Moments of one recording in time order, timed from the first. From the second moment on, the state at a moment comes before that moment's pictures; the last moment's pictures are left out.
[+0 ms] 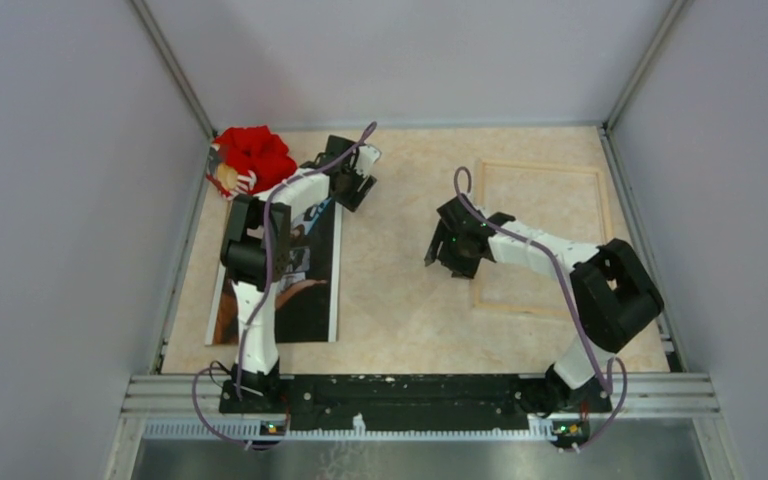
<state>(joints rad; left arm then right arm) -0.32 2.14 1.60 -0.36 -0.01 0.37 0.64 1.64 1.06 -0.52 0.07 0.94</state>
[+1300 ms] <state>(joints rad) -0.31 2.12 1.49 -0.18 -0.07 0.37 0.62 1.87 1.13 -0.16 -0.03 1.23</state>
